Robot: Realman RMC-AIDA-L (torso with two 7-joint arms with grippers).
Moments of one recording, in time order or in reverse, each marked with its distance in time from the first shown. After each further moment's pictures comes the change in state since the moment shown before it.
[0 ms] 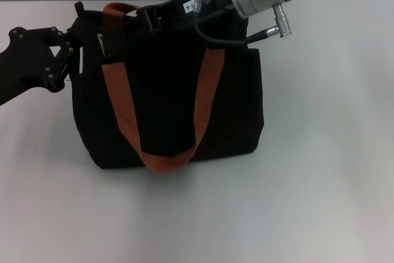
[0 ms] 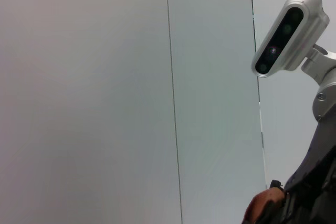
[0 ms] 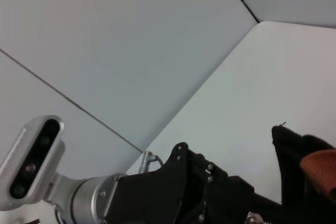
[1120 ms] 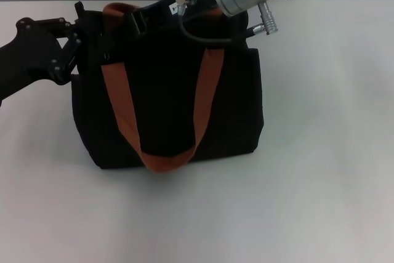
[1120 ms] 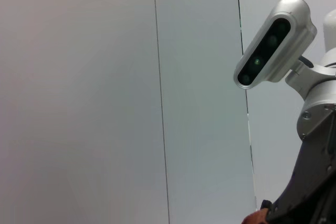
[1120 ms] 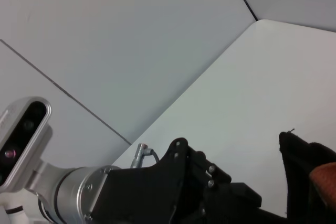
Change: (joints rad) left arm -0.028 -0.003 -0.004 0.000 0.000 0.024 -0.015; right arm 0.036 0.009 -0.050 -0.005 -0.019 0.047 -0.002
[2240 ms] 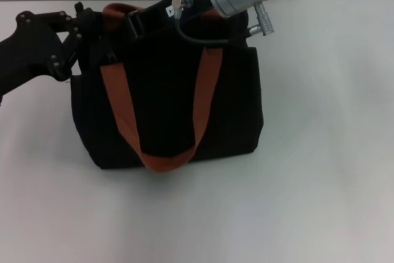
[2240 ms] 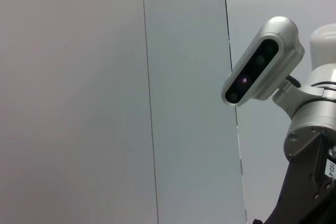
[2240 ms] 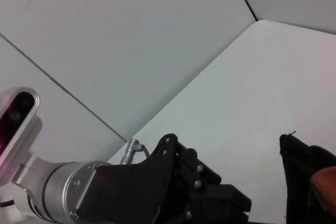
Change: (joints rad) left arm -0.010 0.002 -0.003 0.000 -0.011 0.039 -0.004; right arm -0.002 0.003 -0.031 -0.014 0.005 0.020 -0.007
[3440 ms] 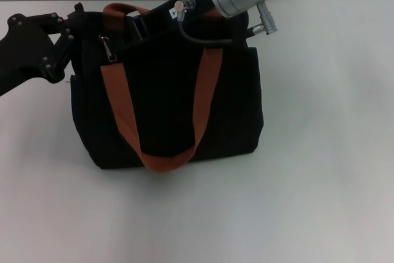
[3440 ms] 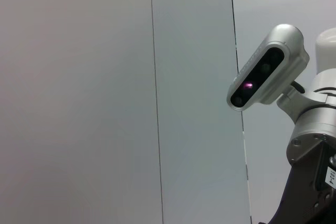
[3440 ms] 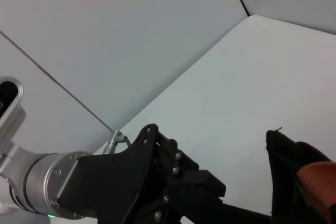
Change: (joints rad) left arm 0.021 0.002 -0.003 0.000 -0.019 0.013 -0.006; right arm -0.003 -0.002 -0.018 -0.027 -0.034 0.003 0.009
